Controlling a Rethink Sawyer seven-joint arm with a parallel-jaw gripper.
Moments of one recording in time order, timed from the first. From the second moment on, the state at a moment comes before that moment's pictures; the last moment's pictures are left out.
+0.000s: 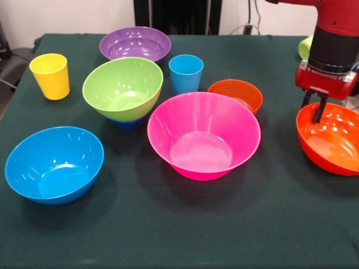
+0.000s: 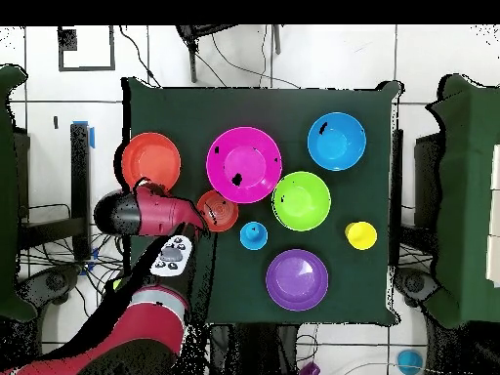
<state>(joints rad) 0.29 -0.33 -0.18 1.54 0.37 0.21 2.29</state>
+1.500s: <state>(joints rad) 0.03 -0.64 -0.06 1.59 0.23 0.56 2.29</state>
